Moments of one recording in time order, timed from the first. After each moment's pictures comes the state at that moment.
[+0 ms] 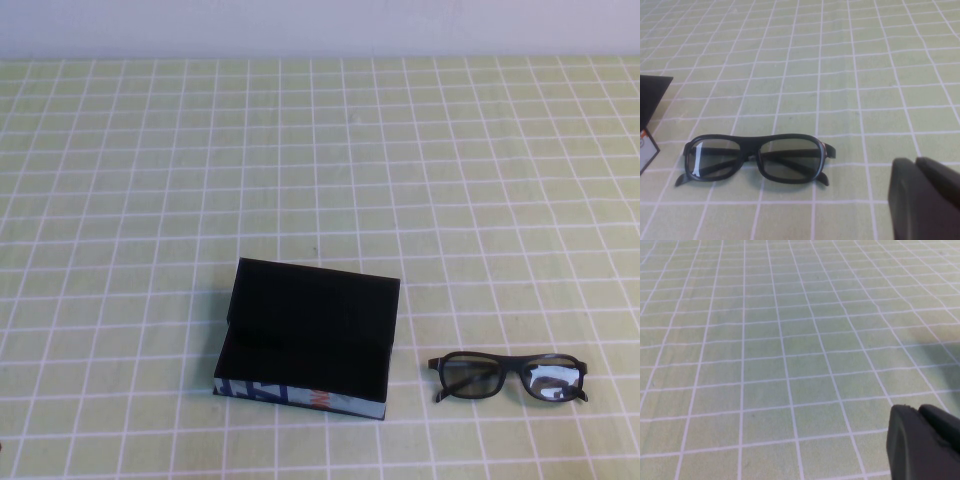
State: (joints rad) right arm 0.10 -0.01 0.03 0.24 0.35 -0.06; left arm -0.17 -0.01 0.02 0.03 0.34 -0.06
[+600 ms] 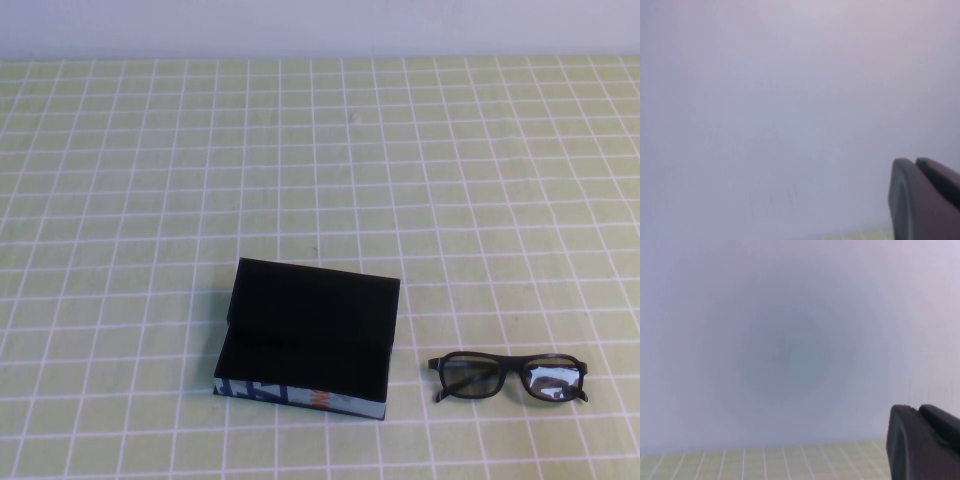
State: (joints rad) right arm 0.10 -0.01 0.03 0.27 -0.33 -0.06; left arm -0.17 -0.01 0.02 0.04 -0.21 -0.06
